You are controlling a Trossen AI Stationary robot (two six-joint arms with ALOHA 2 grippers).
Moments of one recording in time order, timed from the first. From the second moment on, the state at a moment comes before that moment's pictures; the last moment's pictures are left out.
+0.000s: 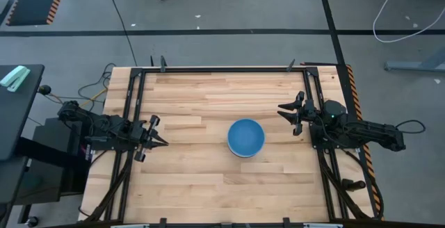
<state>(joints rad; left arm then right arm) -0.37 0.01 0.01 0.07 -0.10 0.06 -0.26 0.00 0.01 0.03 -0.04 0.05</state>
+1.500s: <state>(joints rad) -0.37 0.01 0.01 0.07 -0.10 0.06 -0.26 0.00 0.01 0.03 -0.04 0.05</state>
